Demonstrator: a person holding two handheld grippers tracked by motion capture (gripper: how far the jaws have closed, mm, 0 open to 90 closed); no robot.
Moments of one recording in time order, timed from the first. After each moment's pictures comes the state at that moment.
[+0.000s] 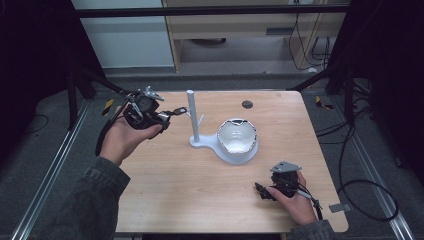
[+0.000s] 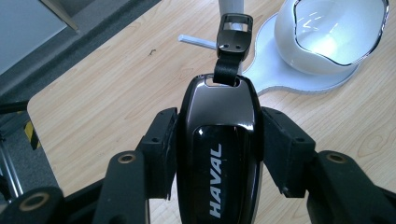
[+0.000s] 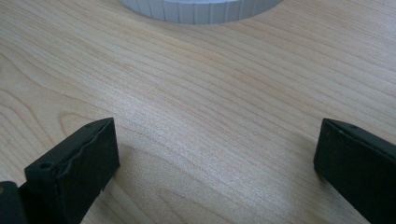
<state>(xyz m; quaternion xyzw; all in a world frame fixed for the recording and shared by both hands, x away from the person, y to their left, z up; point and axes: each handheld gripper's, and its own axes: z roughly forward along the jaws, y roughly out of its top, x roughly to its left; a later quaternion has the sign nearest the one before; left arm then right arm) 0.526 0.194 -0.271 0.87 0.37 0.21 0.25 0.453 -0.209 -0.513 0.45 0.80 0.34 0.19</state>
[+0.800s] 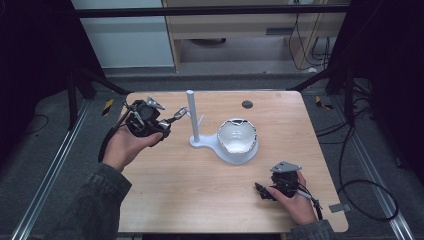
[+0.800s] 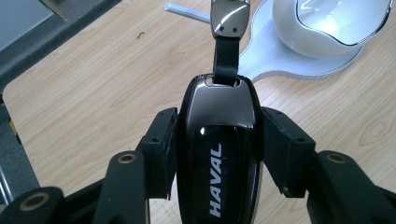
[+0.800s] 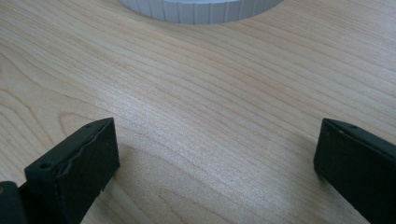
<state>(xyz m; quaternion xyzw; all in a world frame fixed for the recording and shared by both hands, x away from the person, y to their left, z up) 0.525 0.197 -0.299 0.87 0.38 0.19 0.24 0.453 -0.209 -0.513 0.45 0.80 0.34 0.19</state>
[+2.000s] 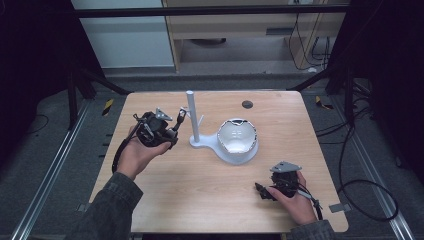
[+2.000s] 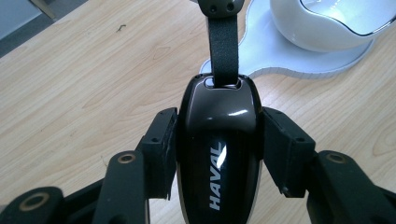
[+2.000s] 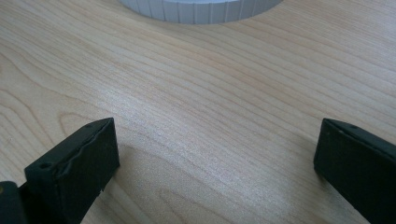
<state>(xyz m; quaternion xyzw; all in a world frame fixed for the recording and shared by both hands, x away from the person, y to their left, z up) 0.528 0.186 -0.345 0.87 0.38 0.19 0.26 0.453 -0.209 -0.513 0.45 0.80 0.34 0.19</state>
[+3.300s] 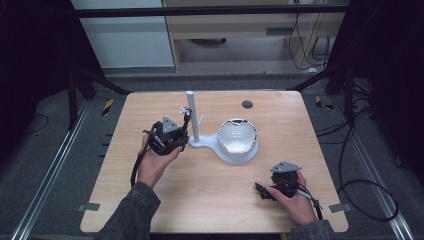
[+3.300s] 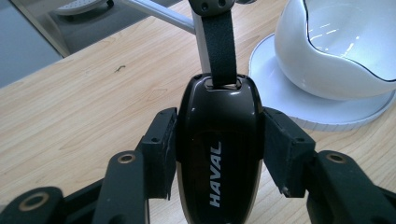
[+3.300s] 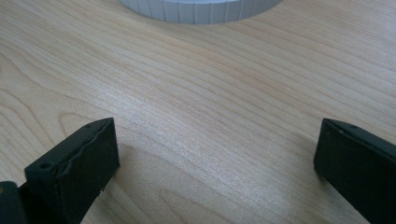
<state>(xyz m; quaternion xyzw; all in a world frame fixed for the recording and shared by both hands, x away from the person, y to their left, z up) 0.532 0.168 -0.399 0.82 0.38 0.26 0.36 0.453 -0.209 -0.513 0.45 0.80 0.34 0.19</state>
